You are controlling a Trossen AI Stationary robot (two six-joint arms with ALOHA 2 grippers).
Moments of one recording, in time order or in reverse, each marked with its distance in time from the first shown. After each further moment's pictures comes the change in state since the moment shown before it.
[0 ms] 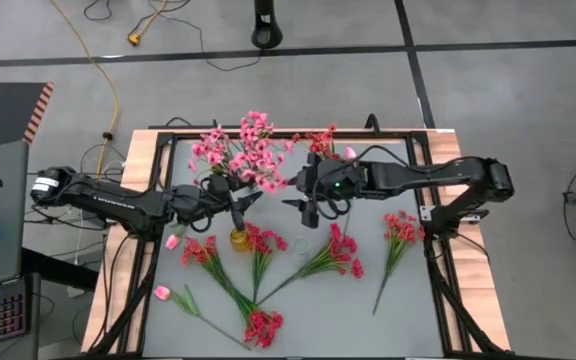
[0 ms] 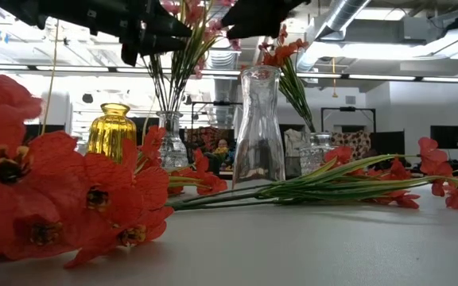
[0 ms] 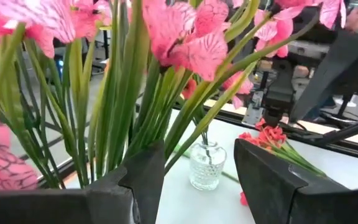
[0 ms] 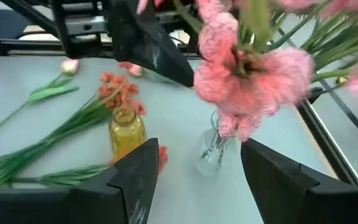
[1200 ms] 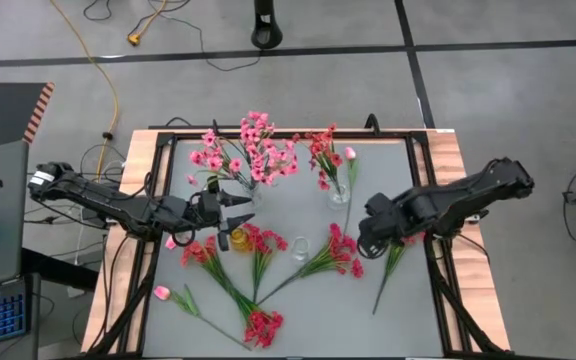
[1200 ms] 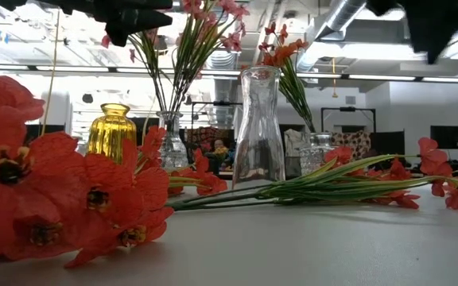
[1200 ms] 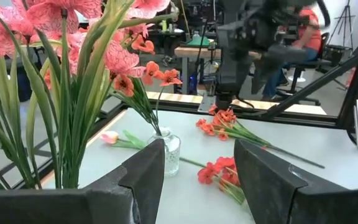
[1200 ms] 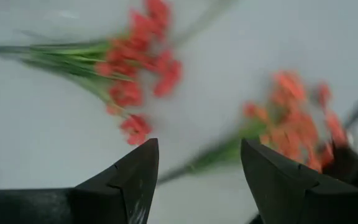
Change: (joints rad) left arm -0.170 -0.118 0.000 -0.137 0.017 0.062; right arm 0.356 -0.153 0.000 -1.201 0.000 1.349
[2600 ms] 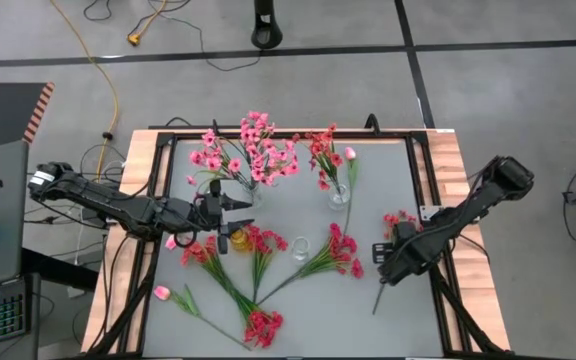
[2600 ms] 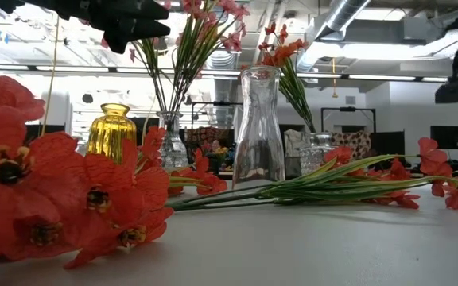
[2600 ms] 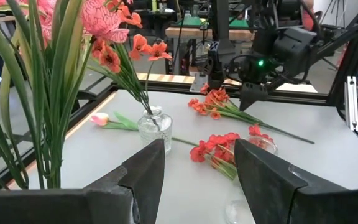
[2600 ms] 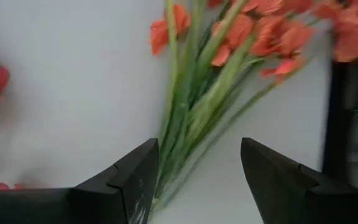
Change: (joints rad) left arm 0.000 0.000 0.000 -0.087 0.046 -0.034; right arm 0.296 -0.030 -0.584 0.384 -0.021 0.918
